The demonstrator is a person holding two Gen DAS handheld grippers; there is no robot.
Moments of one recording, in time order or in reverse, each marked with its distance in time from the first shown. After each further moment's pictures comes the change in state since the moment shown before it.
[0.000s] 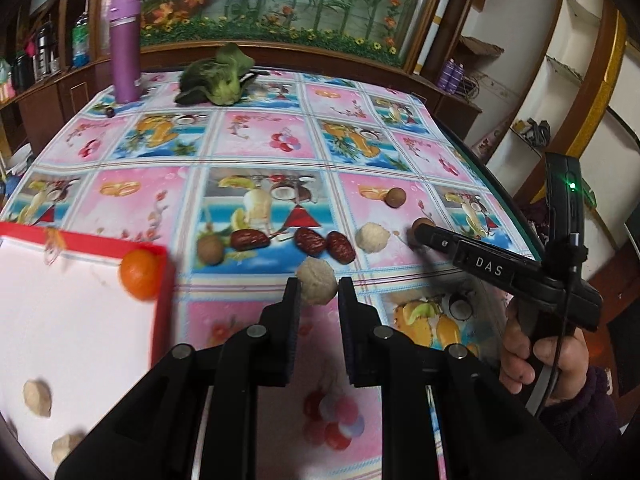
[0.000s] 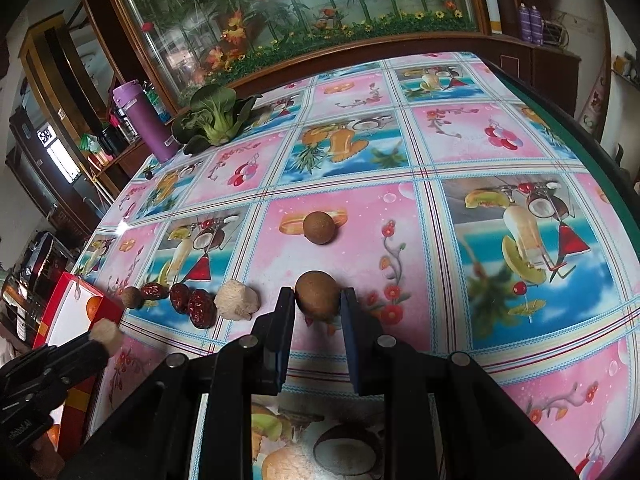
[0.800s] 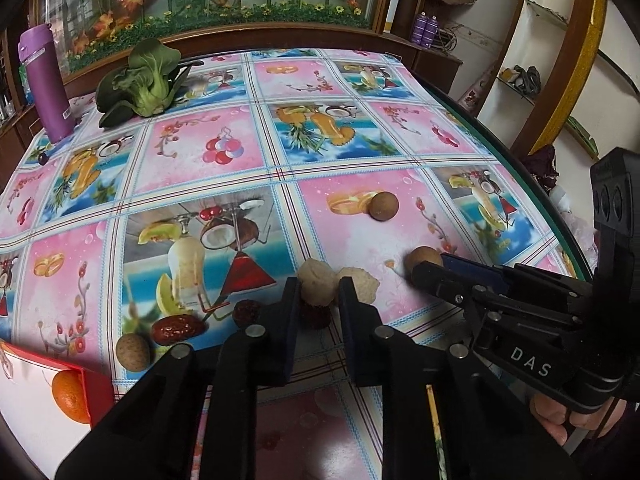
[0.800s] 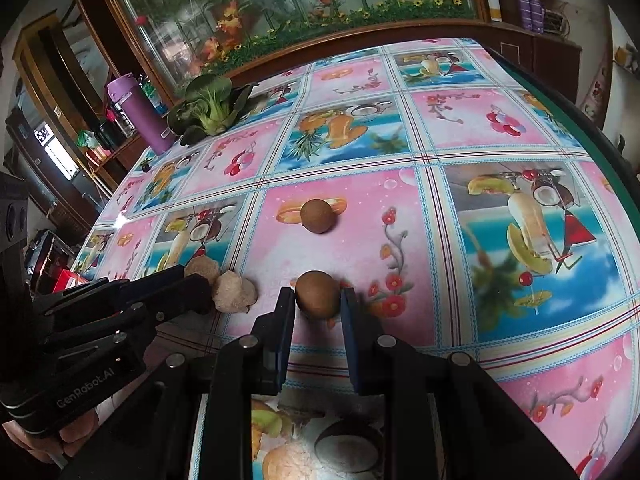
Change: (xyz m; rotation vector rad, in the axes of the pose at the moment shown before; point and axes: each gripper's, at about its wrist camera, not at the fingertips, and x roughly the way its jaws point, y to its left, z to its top) left arm 0.085 -0.035 0.046 0.173 0.120 -0.020; right arm 0.008 -0.002 0.000 0.024 0.051 0.005
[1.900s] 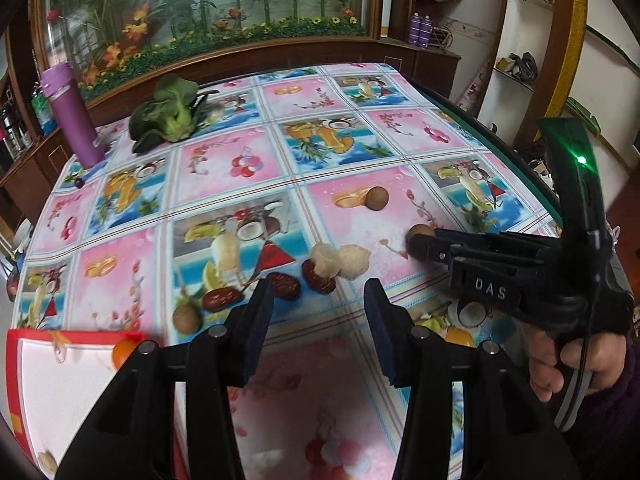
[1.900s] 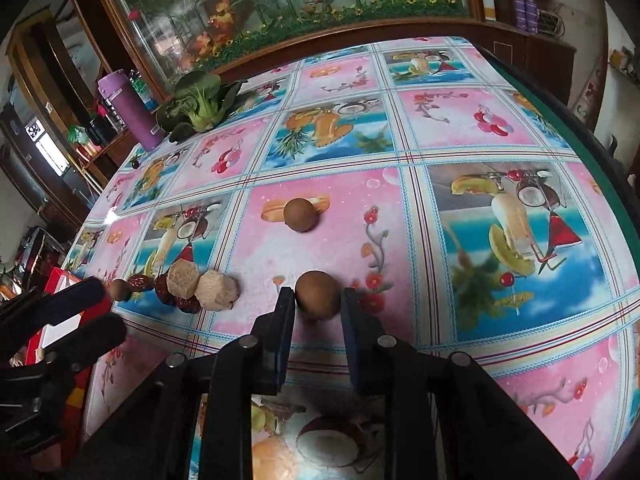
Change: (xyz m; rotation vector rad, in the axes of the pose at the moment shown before) left arm -0.045 -0.015 -0.012 0.090 -0.029 0.092; right arm -0.004 -0.005 0.003 -0.007 0.021 -0.039
